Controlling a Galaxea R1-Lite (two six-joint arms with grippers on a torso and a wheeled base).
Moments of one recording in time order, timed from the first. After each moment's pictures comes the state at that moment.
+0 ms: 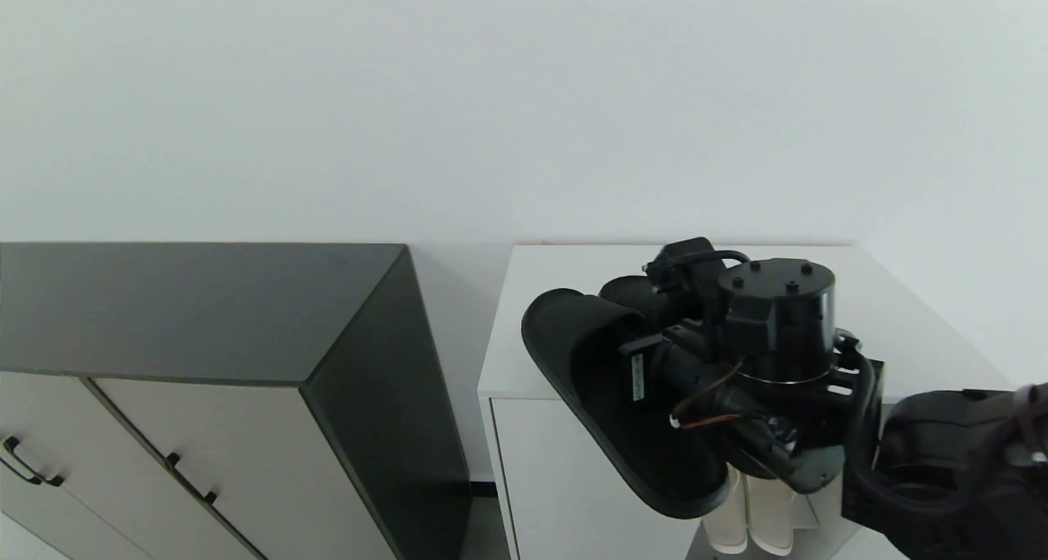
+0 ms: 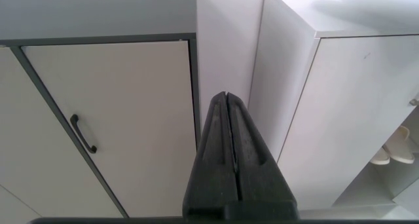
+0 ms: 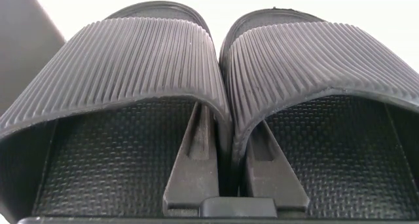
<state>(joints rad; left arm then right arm) 0.00 0.00 0.00 0.00 -0.05 0.02 0.85 1.78 -0.89 -0.68 -0.41 0.11</state>
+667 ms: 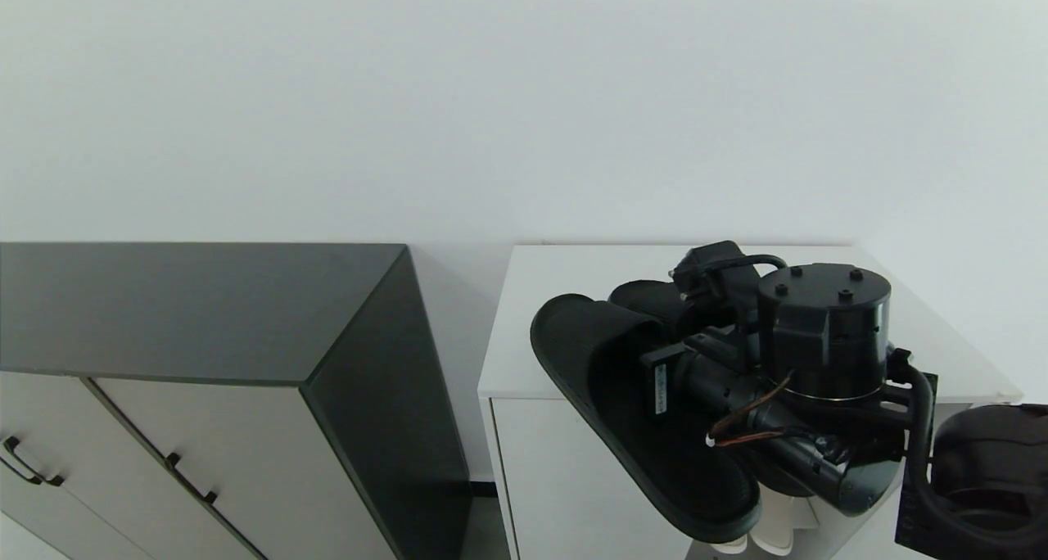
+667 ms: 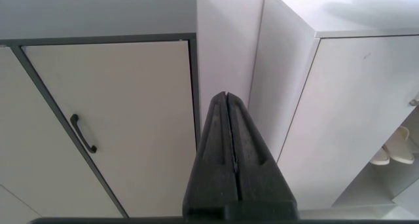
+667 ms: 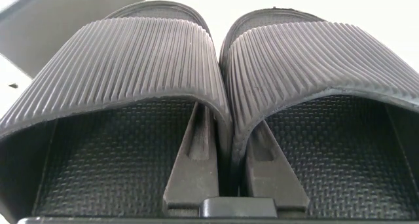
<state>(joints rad) 0.00 0.00 0.00 0.00 -0.04 0.01 0.86 1.72 -0.82 -0.68 -0.40 0.12</state>
